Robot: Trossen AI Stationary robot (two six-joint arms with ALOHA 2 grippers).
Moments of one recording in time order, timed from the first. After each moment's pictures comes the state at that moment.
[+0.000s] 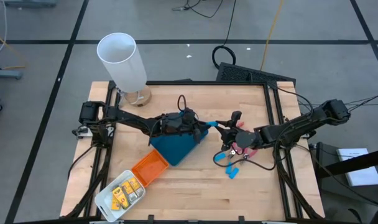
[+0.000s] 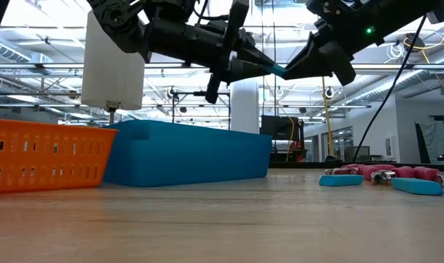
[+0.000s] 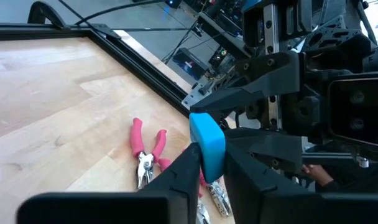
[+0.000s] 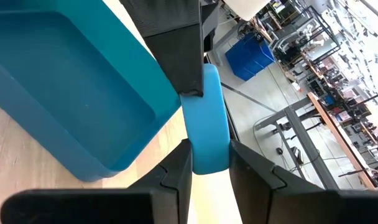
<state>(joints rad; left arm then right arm) 0.02 1.81 0.99 0.68 -0.13 -0.63 0.26 1.24 0.64 0.11 0.81 -0.36</state>
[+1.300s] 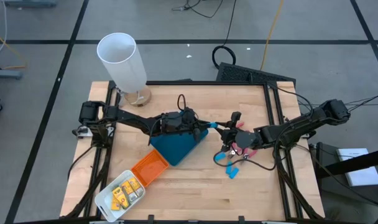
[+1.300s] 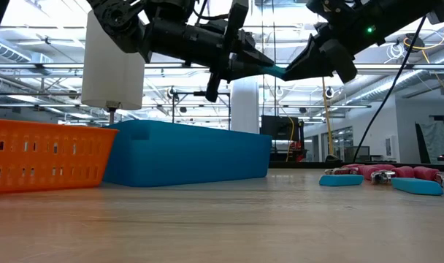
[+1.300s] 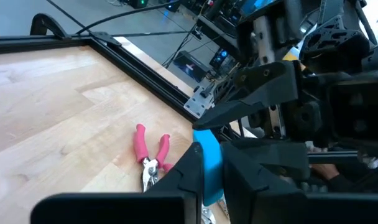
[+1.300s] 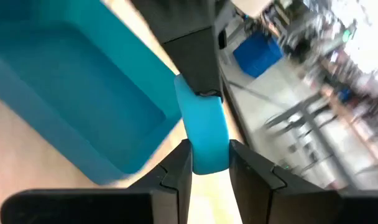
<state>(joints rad) 0.02 1.80 0.99 0.68 -0.13 -0.59 0.26 1.24 0.64 0.11 0.78 -0.30</state>
